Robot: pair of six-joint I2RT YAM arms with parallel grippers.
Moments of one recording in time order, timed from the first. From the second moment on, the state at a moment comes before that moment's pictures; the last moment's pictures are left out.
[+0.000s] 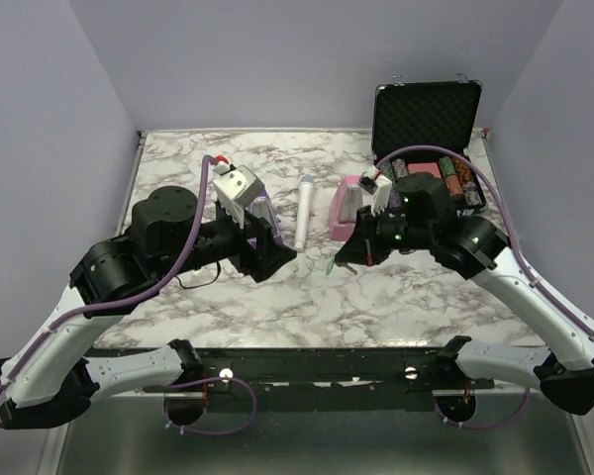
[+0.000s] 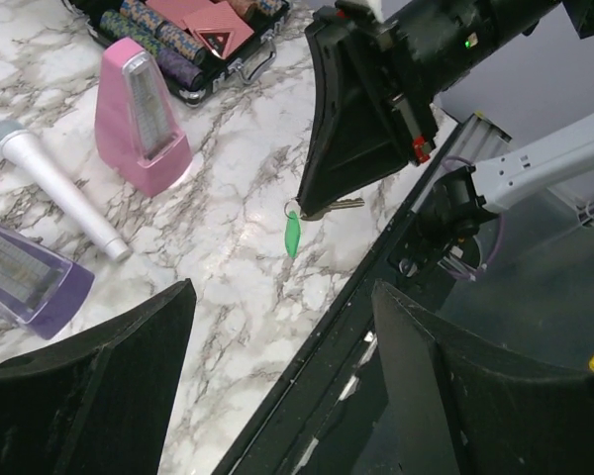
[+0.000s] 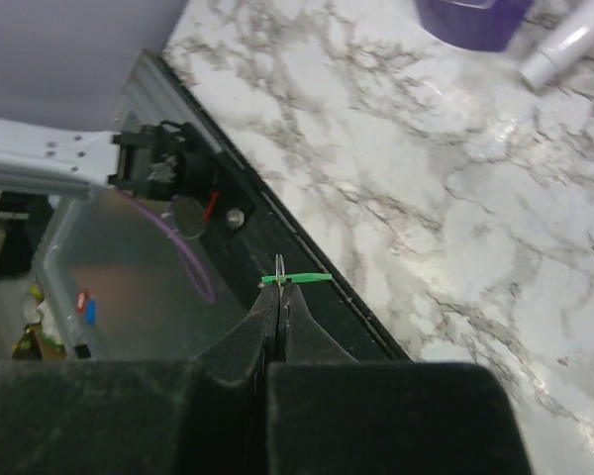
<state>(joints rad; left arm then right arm) -0.95 0.96 1.55 -0.87 0.08 -0.27 0.75 1.14 1.28 -0.75 -0.36 0.43</state>
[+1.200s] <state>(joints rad) -0.87 1.20 1.88 -0.99 0.55 -0.20 0.75 1.15 1.48 -0.41 -0.98 0.38</state>
